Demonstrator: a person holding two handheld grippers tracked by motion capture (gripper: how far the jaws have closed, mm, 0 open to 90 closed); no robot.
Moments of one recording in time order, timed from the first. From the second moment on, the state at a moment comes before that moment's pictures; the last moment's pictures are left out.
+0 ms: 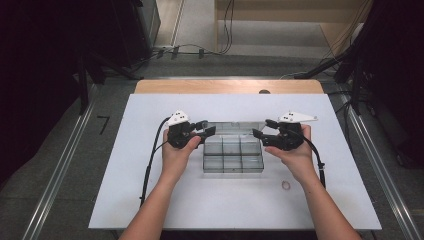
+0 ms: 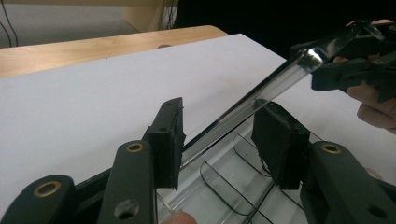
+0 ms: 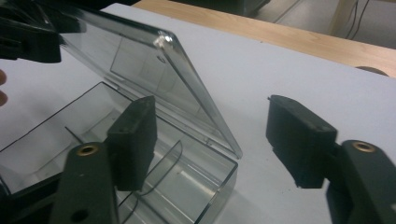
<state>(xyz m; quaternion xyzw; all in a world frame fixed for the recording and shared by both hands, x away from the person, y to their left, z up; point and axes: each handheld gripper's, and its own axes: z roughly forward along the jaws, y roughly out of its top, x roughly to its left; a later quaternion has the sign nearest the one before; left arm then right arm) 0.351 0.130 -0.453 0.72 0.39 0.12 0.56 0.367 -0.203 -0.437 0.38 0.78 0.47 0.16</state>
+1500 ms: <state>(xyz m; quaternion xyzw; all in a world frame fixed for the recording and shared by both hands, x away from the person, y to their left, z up) 0.392 0.133 -0.466 0.70 0.45 0.09 0.55 0.409 -0.201 -0.449 0.42 0.77 0.47 0.13</state>
